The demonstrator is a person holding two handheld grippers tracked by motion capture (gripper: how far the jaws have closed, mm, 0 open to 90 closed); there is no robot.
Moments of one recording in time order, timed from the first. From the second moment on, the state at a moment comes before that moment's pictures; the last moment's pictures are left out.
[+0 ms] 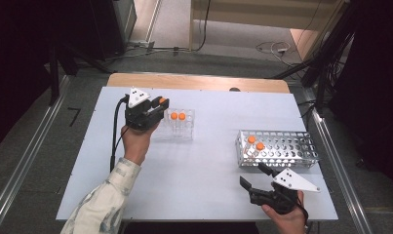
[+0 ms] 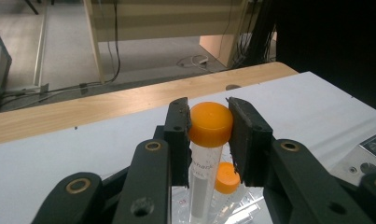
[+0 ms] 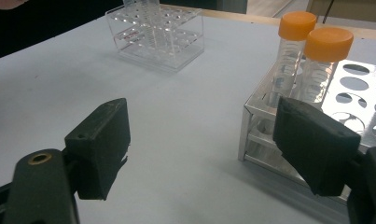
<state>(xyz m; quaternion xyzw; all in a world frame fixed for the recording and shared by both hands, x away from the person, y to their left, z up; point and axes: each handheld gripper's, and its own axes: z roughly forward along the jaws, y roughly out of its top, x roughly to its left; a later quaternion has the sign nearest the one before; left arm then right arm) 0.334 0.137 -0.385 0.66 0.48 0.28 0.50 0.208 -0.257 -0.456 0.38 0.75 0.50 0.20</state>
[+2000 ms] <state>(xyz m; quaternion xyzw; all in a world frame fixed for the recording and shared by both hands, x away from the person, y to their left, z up) 0.293 0.128 -0.400 0.66 0.48 0.27 0.52 0.214 -0.268 -0.457 0.40 0.74 0.49 0.22</state>
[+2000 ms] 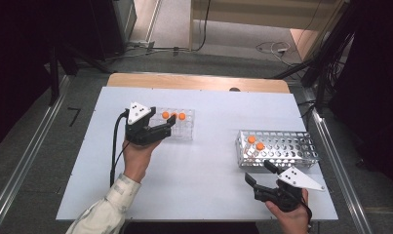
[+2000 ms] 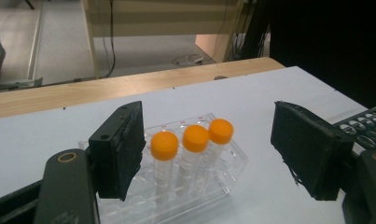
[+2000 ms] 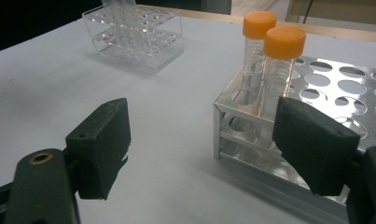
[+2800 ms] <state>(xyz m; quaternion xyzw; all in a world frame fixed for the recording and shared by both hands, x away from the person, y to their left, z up) 0.233 0.132 -0.440 0.68 0.46 0.24 0.52 0.243 -0.277 -0.463 0.42 0.72 0.47 0.28</state>
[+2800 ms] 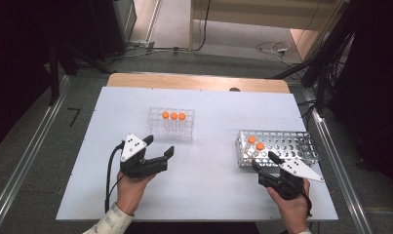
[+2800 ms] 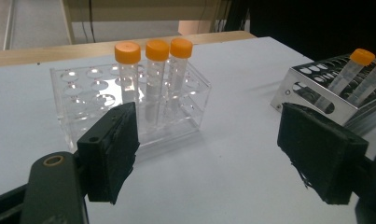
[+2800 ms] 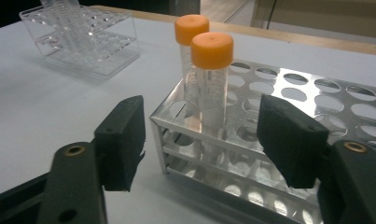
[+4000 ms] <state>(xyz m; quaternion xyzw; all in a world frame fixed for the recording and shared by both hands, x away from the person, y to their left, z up) 0.230 0.132 -0.444 0.68 0.46 0.24 0.51 0.265 -0.274 -0.455 0.41 0.72 0.48 0.28</state>
